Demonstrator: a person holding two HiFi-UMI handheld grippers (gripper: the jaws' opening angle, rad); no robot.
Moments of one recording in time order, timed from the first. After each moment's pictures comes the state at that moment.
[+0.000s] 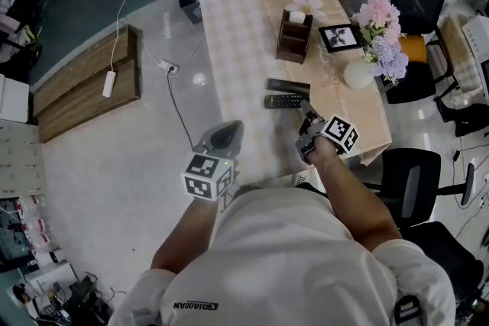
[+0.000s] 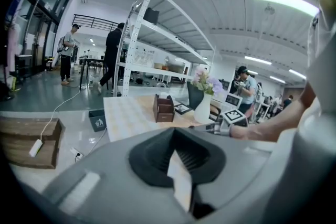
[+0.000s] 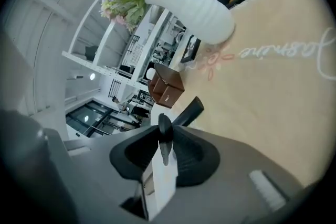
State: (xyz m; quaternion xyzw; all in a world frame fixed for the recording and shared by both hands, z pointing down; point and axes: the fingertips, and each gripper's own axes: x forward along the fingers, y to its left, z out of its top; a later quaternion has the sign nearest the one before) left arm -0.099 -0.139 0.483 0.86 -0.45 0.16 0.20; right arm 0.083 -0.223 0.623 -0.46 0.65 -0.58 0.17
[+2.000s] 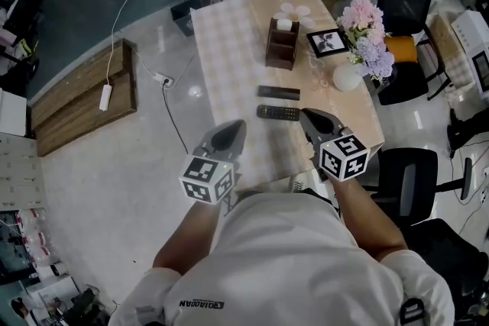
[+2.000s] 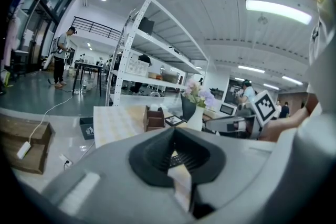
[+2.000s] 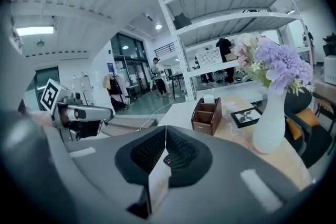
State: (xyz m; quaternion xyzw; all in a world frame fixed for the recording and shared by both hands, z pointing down) left arm -0.066 -0.144 0.446 0.88 -0.43 0.11 0.18; right arm 0.070 -0.169 0.477 -0.41 0.88 -0.22 -0.10
